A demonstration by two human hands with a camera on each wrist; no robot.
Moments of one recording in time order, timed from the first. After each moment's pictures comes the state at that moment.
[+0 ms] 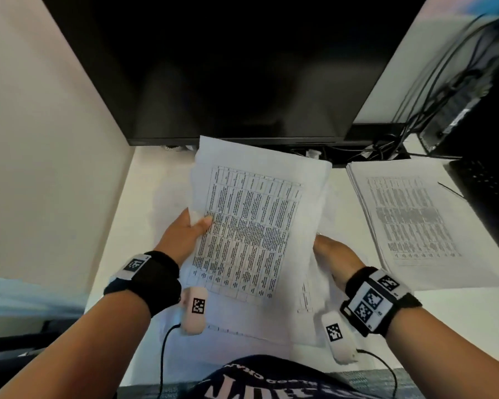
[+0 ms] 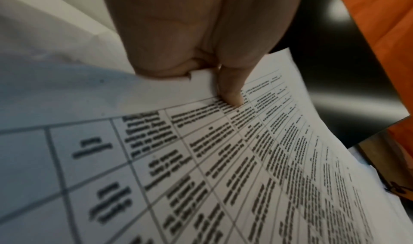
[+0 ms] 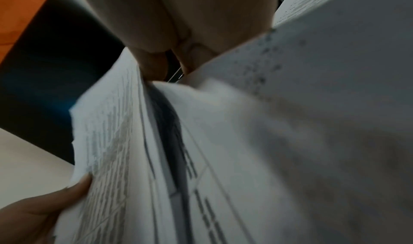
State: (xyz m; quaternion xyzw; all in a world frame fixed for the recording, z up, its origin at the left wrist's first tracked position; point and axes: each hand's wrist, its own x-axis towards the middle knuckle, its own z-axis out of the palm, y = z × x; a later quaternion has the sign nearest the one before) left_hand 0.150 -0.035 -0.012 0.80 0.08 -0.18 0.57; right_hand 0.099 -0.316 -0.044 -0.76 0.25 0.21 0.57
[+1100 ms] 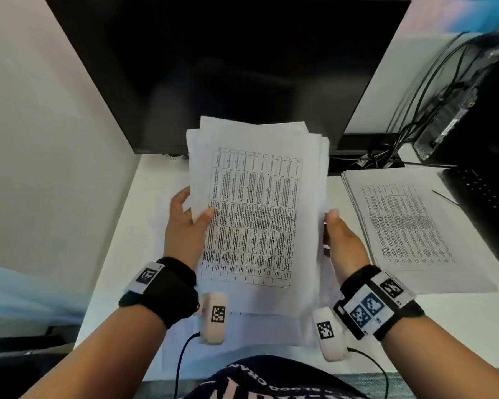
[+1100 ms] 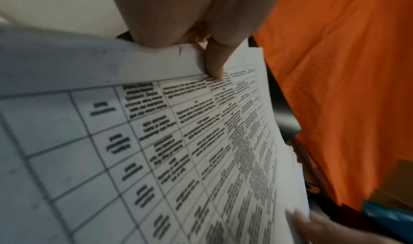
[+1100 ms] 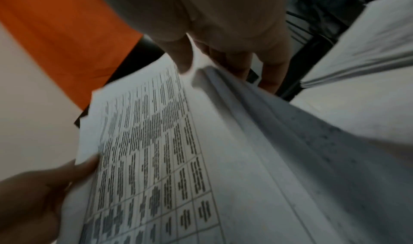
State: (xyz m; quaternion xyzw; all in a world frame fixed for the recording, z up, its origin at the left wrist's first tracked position) left_hand 0.130 -0.073 0.018 0.76 0.13 0.02 0.64; right_hand 0.087 -0.315 0.008 -0.68 0.22 0.02 0.70
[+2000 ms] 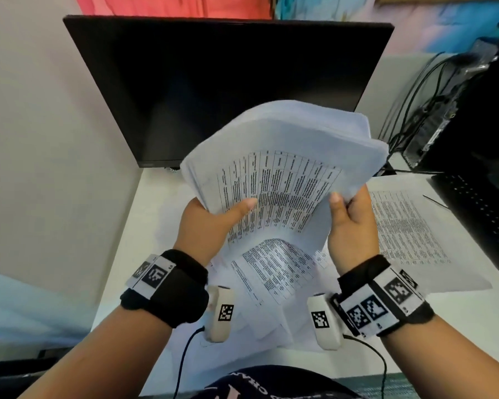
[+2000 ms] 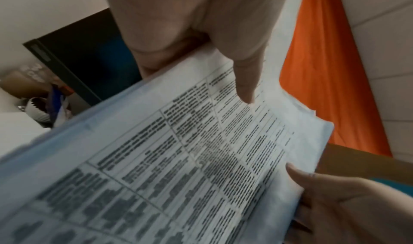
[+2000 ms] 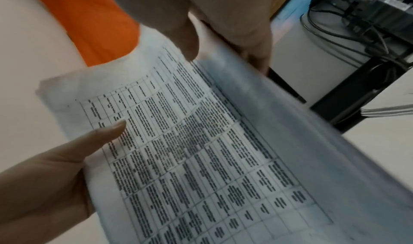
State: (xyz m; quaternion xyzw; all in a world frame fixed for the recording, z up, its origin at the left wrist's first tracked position) left_hand 0.124 -0.083 0.074 0.74 -0.04 0.01 0.67; right_hand 0.088 -0.286 0.069 -0.76 0.07 -0.23 0.60
